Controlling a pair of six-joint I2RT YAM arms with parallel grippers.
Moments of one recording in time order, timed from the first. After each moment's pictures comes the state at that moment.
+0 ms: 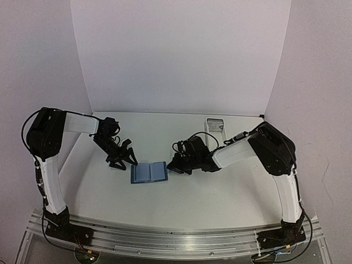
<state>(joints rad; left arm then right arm) -0.32 1.99 1.30 -0.73 0.58 -0.23 0.81 2.21 1.28 0.23 -0.24 0.88</state>
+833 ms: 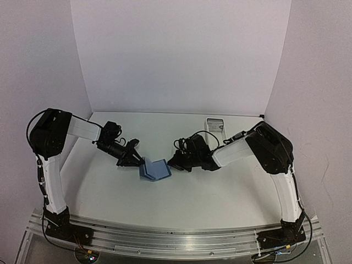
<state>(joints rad) -0.33 2.03 1.19 -0.43 1.05 -0.39 0.78 2.27 1.32 0.31 -0.27 0.89</state>
